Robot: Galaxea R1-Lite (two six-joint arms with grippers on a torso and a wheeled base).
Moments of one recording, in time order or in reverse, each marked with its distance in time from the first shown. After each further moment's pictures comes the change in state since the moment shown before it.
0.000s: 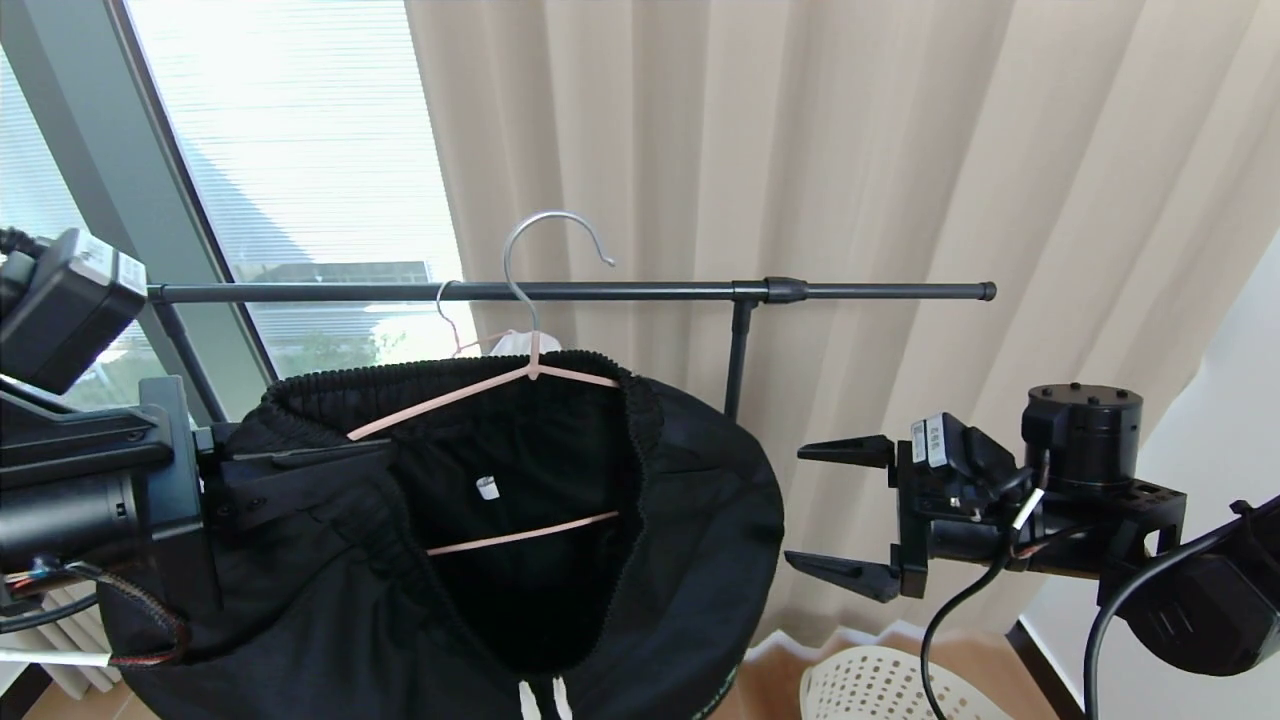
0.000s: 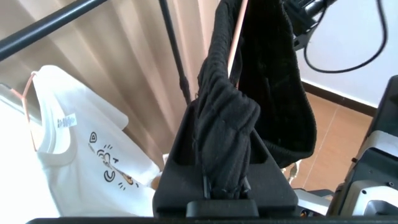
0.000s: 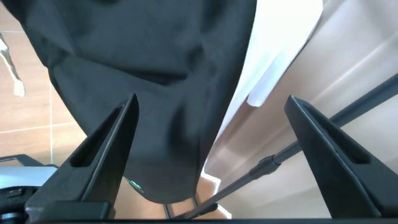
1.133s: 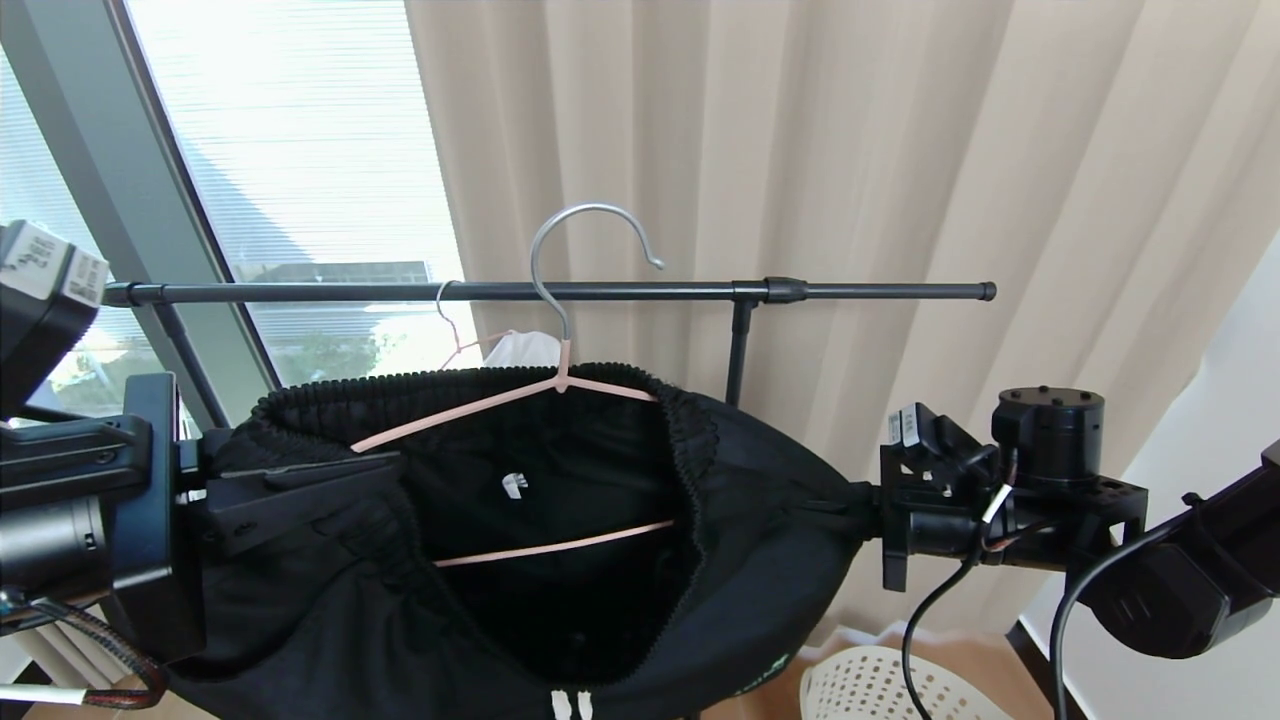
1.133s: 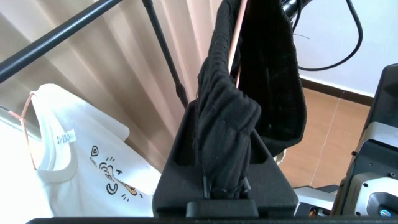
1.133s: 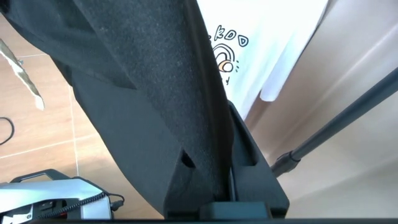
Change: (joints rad) left arm -0.080 -0.045 0.000 0.002 -0.002 0.053; right arm -0.017 0.075 -0.042 -0.006 0.013 0.130
